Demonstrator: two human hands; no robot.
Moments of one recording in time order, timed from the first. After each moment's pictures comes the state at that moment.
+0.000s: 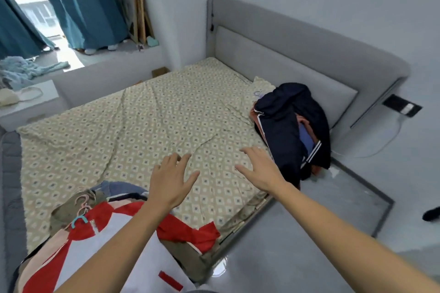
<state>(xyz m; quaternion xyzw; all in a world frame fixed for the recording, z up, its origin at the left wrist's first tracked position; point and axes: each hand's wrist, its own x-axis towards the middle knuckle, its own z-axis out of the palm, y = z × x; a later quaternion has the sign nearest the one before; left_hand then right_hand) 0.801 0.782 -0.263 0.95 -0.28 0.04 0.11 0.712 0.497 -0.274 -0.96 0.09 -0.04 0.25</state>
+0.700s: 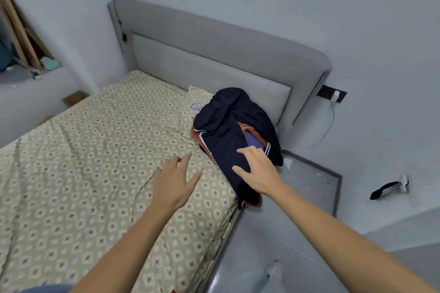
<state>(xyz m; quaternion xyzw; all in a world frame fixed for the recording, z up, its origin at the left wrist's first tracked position) 0.928 0.473 -0.272 0.90 -0.40 -0.05 0.14 0.758 0.249 -0.280 -0.94 0.26 -0.07 0.22</state>
